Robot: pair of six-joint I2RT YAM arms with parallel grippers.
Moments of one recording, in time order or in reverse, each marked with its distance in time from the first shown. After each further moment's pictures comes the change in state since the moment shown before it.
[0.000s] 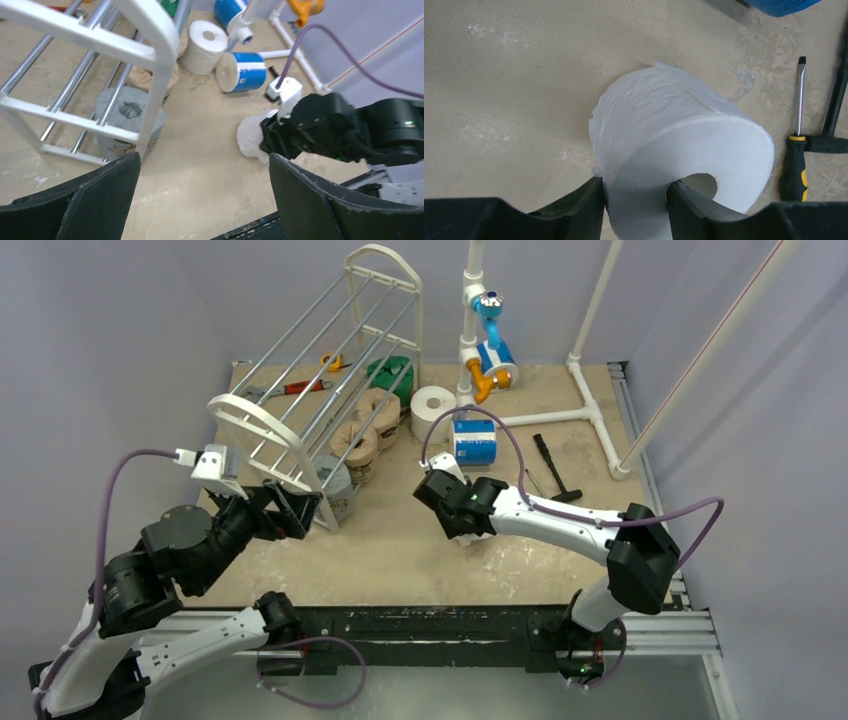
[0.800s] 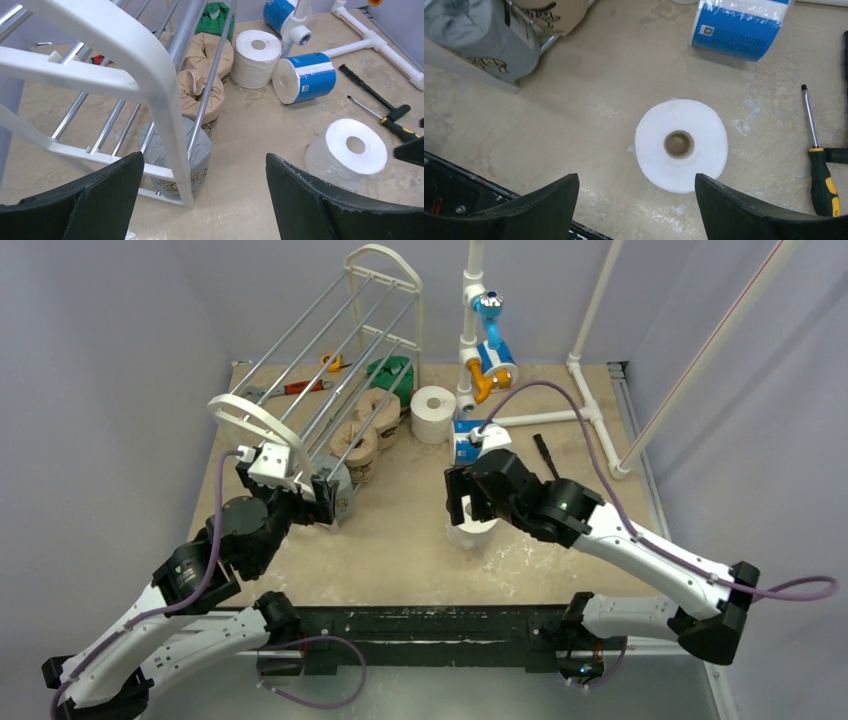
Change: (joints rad) left arm 0.034 0.008 -0.301 0.308 -0.135 0.330; right arm -0.014 -0.360 0.044 -0.022 -0.121 0.052
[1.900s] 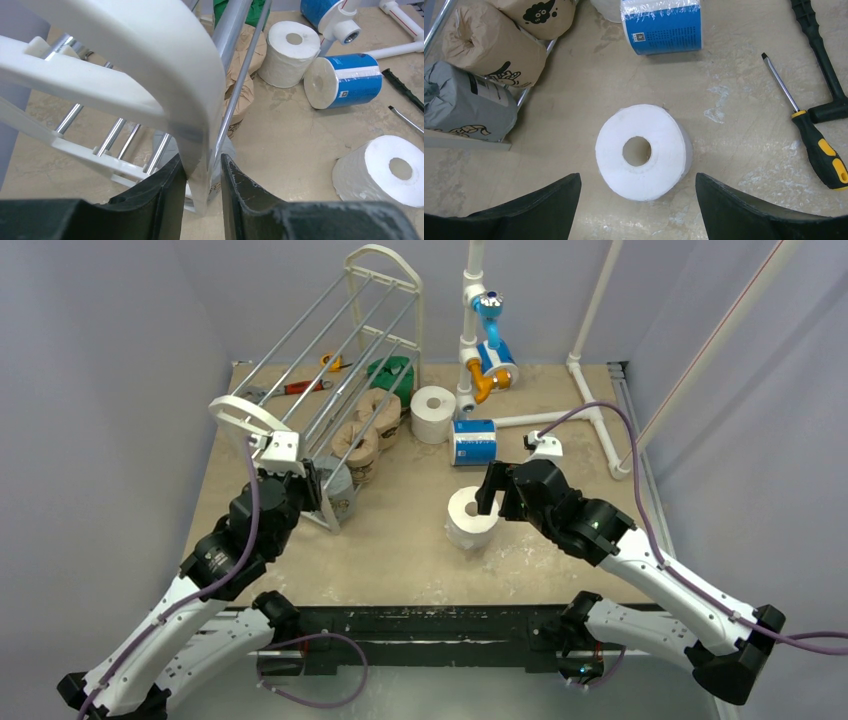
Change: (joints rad) left arm 0.240 0.090 -0.098 0.136 0.124 0.010; right arm -0.177 -0.267 -0.240 0.114 0.026 0.193
